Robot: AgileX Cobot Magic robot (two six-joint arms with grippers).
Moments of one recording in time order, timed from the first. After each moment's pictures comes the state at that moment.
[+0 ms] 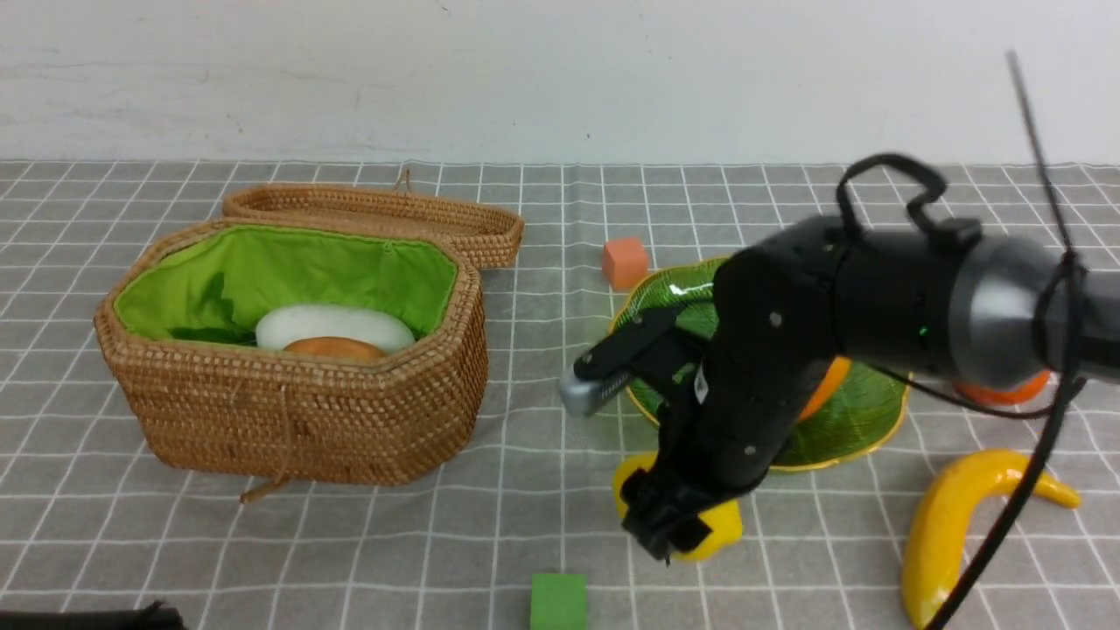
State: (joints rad) right arm 0.62 1.81 -1.37 0.07 0.88 -0.16; left arm -0.72 0.42 -0.70 -0.31 0.66 0.08
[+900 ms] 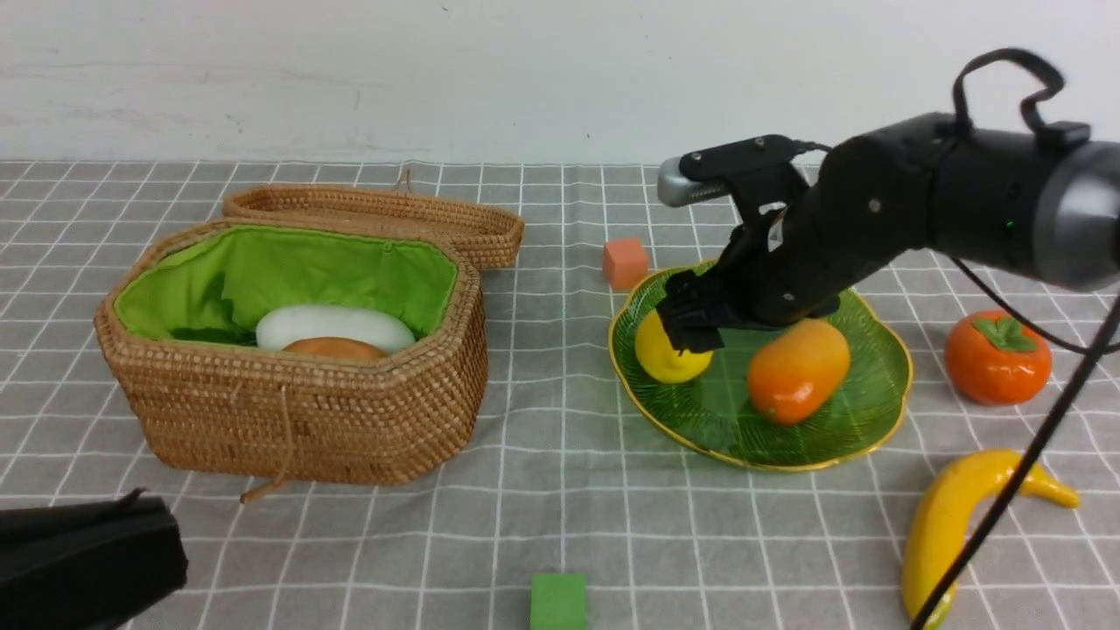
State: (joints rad) right arm 0.43 1.81 -1.45 0.01 0.67 0.07; left arm -0.72 0.42 -0.70 -0.33 0.53 0.08
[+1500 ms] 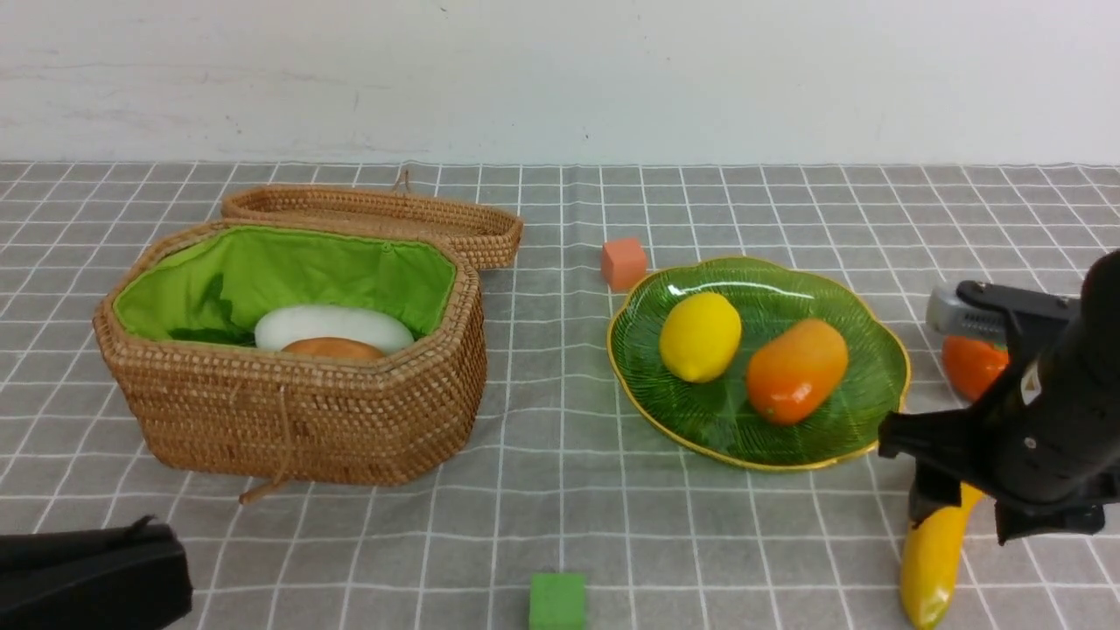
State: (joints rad) right arm 0.26 1.53 -0.96 -0.03 0.78 0.53; left arm -0.72 0.42 -0.70 -0.34 0.57 0.08
